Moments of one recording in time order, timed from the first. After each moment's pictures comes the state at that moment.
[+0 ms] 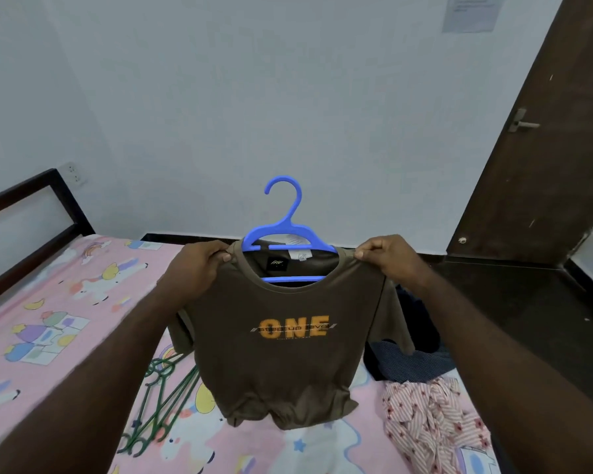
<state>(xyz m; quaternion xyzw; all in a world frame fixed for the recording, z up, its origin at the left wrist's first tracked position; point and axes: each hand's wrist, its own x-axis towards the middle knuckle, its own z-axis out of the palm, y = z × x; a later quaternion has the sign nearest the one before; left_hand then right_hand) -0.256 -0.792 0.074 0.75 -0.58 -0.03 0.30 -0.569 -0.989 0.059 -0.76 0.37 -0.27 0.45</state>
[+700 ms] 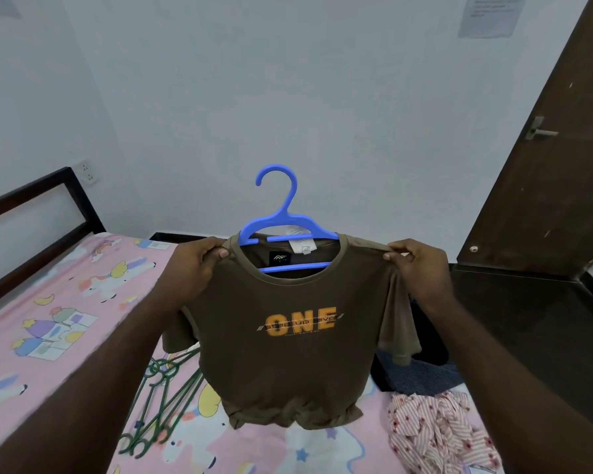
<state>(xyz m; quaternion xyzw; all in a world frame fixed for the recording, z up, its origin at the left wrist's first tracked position) -0.246 -0.785 0.079 0.74 -0.56 -0.02 0.37 -0.578 -0.991 0.048 -0.74 0.45 -0.43 0.26</state>
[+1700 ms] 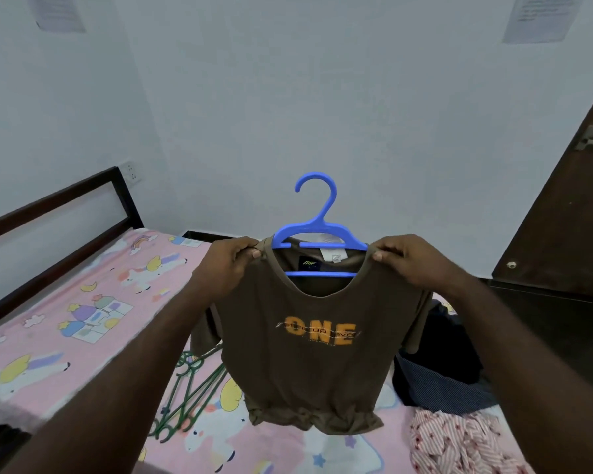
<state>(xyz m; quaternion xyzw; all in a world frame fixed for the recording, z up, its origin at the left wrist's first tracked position) -0.252 -0.775 0.084 0.74 -0.56 -0.03 0.38 -0.535 -0.979 0.097 -0.90 0.27 -0.19 0.29</state>
